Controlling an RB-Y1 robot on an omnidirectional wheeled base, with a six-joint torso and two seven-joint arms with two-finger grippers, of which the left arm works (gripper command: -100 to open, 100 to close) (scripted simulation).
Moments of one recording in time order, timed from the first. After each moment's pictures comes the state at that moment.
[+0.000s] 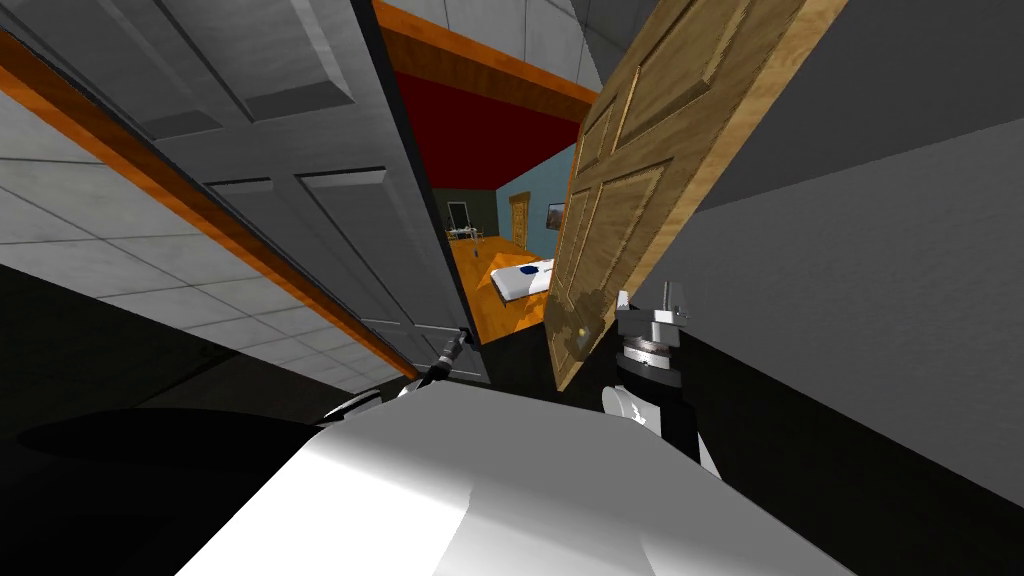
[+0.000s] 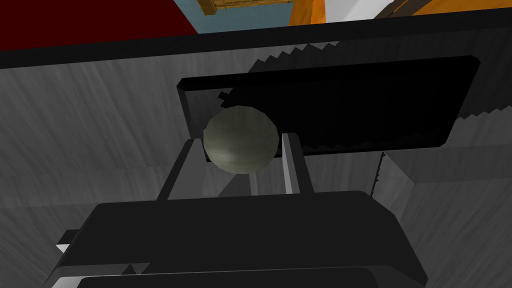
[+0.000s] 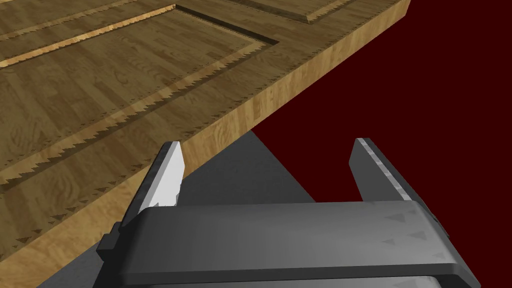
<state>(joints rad) -0.11 0.51 -0.63 -0.57 0.72 -1.02 0.14</state>
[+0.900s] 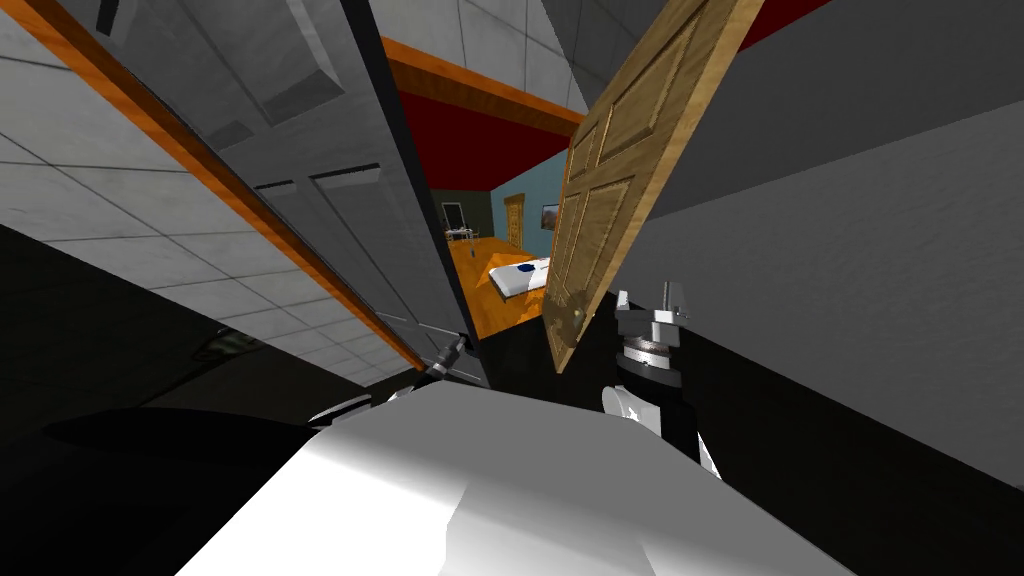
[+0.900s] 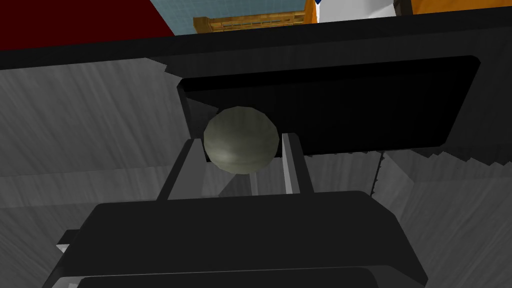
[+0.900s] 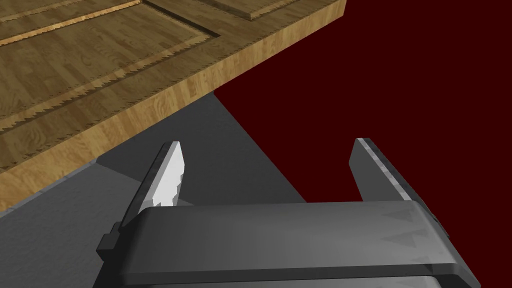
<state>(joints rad) -0.06 0.59 -0.79 -0.60 0.73 -1.12 0.20</state>
